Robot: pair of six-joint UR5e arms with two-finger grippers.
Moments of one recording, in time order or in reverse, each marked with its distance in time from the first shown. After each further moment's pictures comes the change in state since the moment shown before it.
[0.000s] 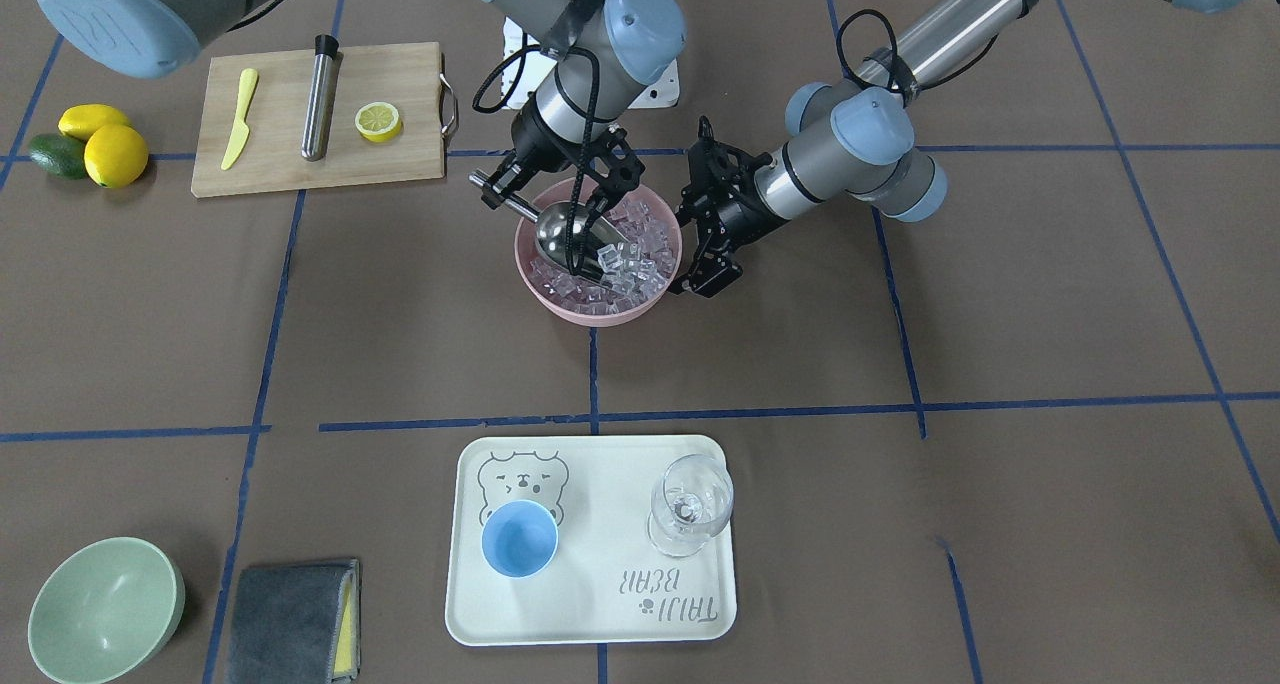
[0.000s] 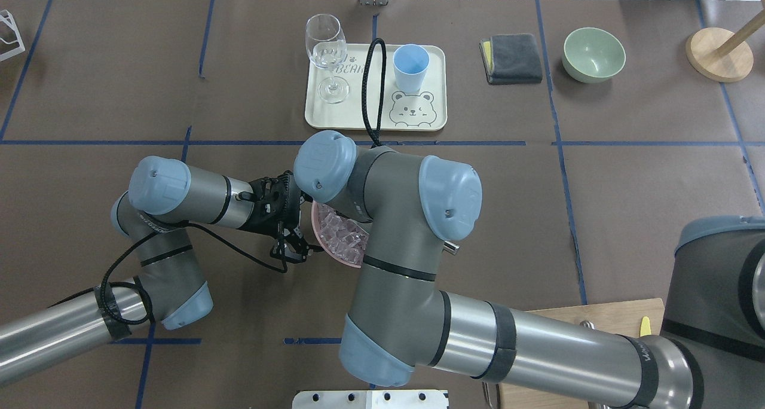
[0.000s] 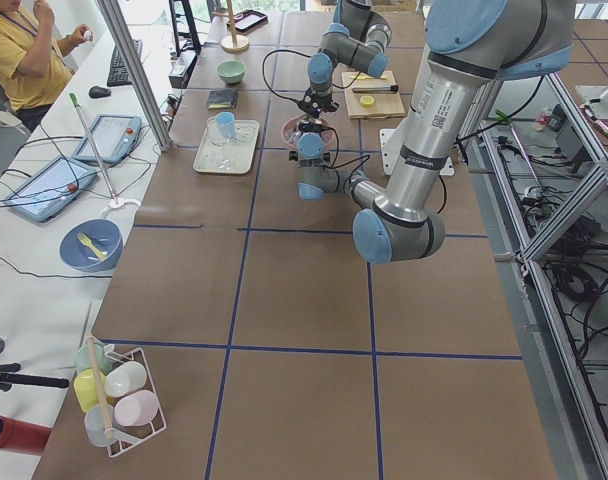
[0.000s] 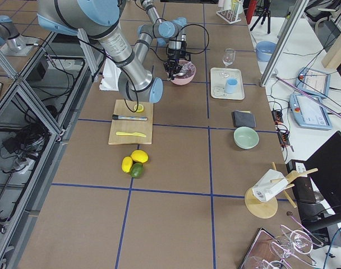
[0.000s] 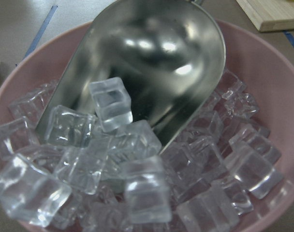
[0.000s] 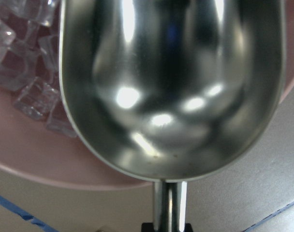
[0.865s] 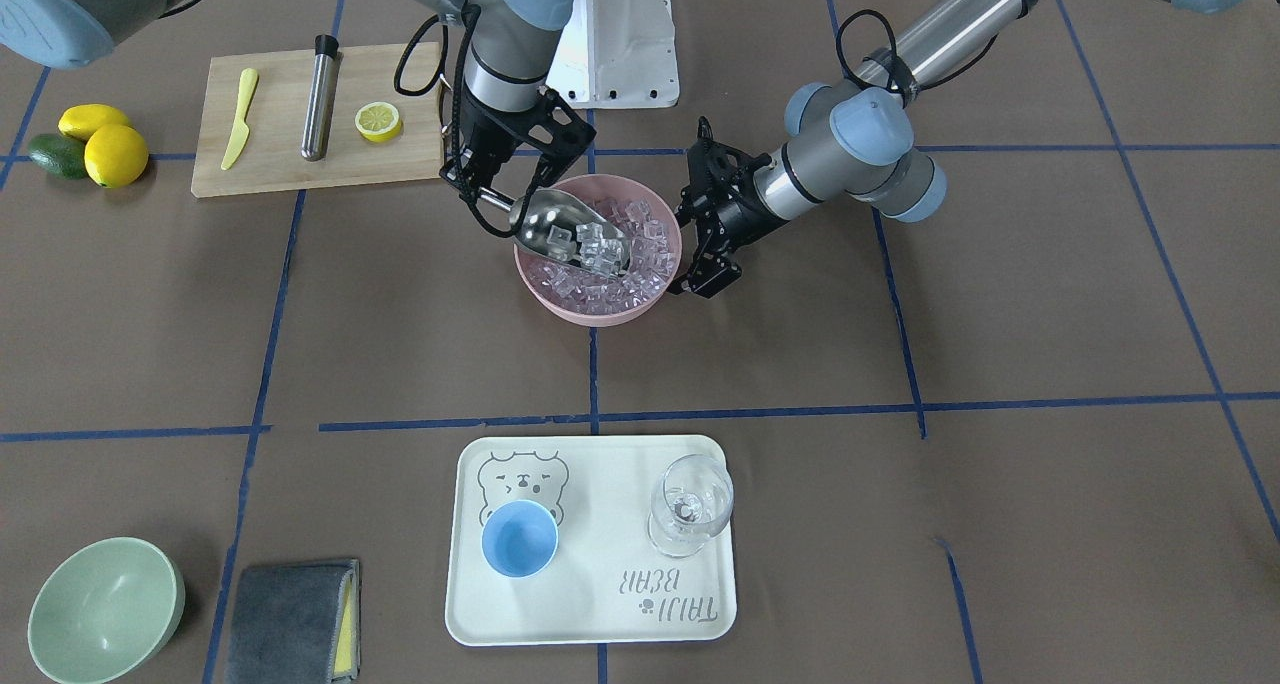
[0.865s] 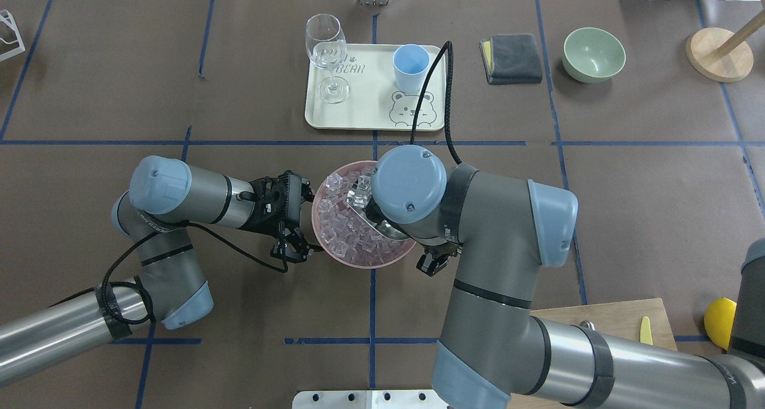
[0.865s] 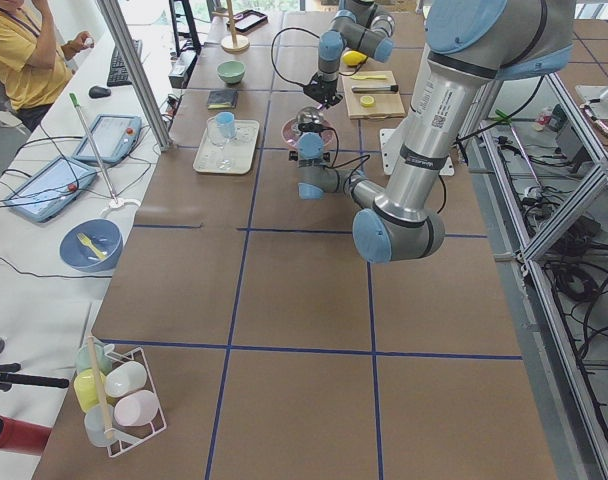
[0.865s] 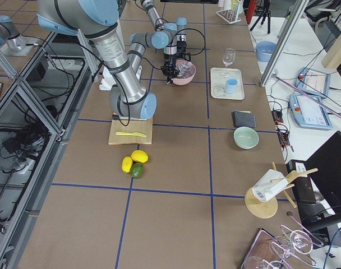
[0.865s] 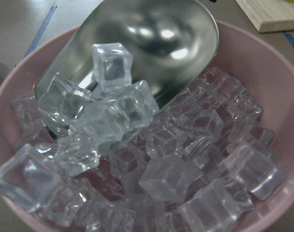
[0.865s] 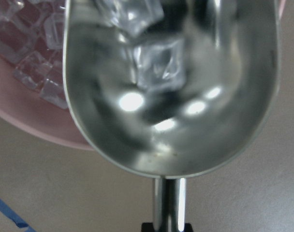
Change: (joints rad) left arm 0.000 -0.002 0.002 0.002 0.000 0.000; right arm 0.006 -0.200 0.245 0.192 0.004 0.044
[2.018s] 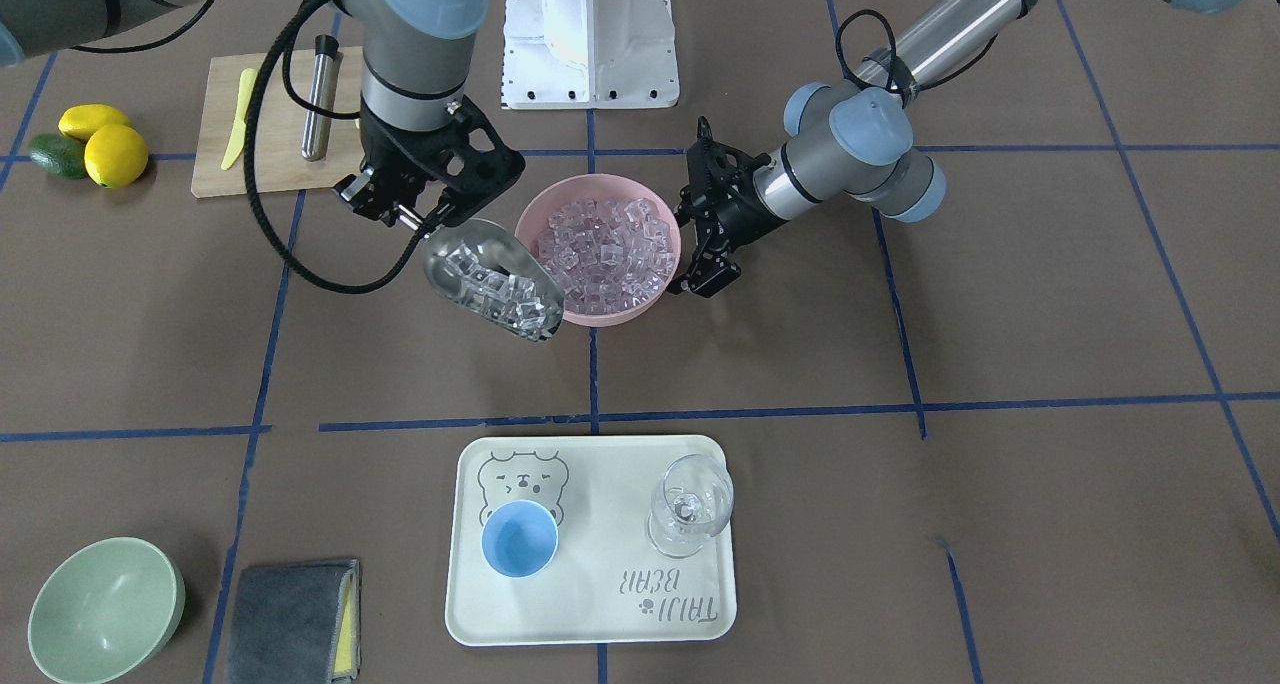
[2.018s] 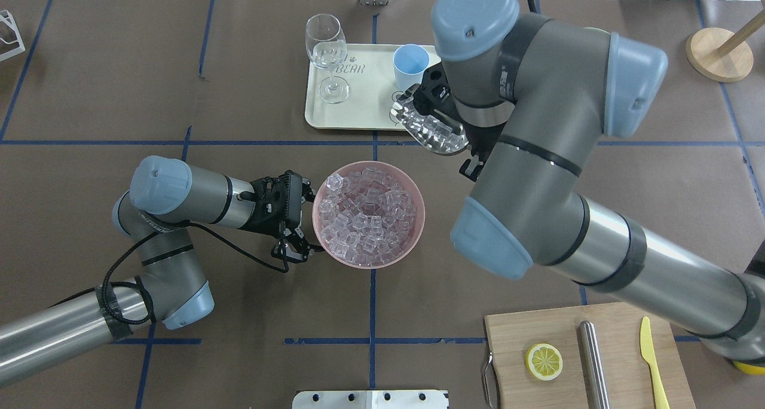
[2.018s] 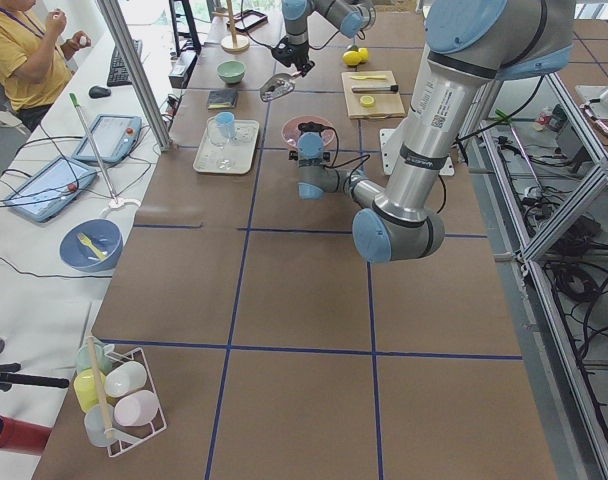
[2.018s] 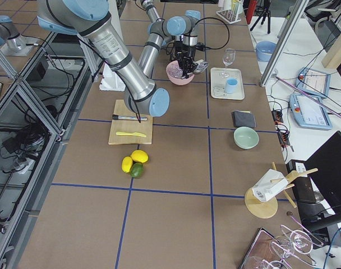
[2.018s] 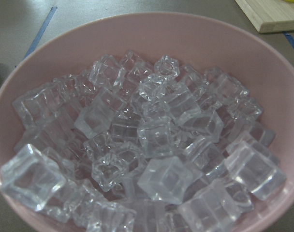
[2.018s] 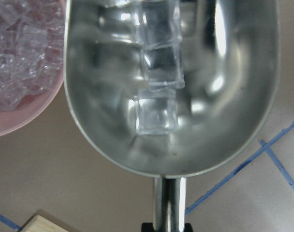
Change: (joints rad) left arm 0.001 -0.002 0.000 0.000 0.000 -0.001; right arm 0.298 0.111 -0.061 -0.203 0.165 -0.174
